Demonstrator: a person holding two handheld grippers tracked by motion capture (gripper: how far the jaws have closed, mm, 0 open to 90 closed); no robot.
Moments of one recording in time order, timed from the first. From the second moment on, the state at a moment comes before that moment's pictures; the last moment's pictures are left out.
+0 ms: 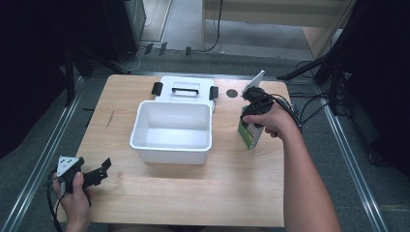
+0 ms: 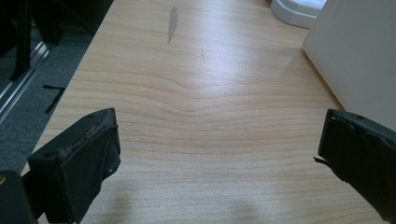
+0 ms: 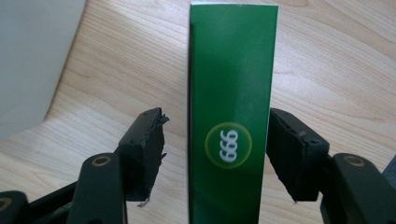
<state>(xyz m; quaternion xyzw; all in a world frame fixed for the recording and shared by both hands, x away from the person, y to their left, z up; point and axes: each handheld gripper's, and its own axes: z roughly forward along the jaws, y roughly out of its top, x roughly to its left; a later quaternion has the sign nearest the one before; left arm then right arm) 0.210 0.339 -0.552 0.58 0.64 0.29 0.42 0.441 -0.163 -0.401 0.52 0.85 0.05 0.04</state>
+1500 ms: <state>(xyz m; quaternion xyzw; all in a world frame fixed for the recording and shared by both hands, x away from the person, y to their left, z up) 0.211 0.339 -0.552 0.58 0.64 0.29 0.42 0.419 -0.160 -0.360 0.23 0.97 0.07 0.05</state>
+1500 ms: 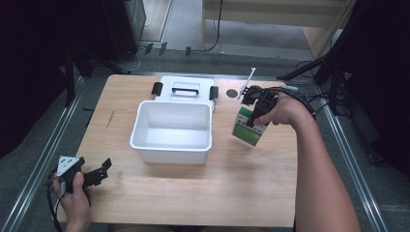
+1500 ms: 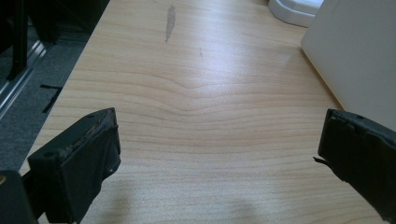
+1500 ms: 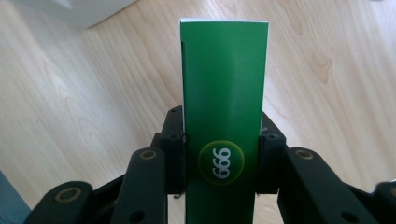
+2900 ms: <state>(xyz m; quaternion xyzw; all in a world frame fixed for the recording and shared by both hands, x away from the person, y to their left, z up) 0.211 0.339 -0.552 0.58 0.63 0.29 0.42 0.397 -0.063 -0.254 0.07 0.99 0.08 0.05</state>
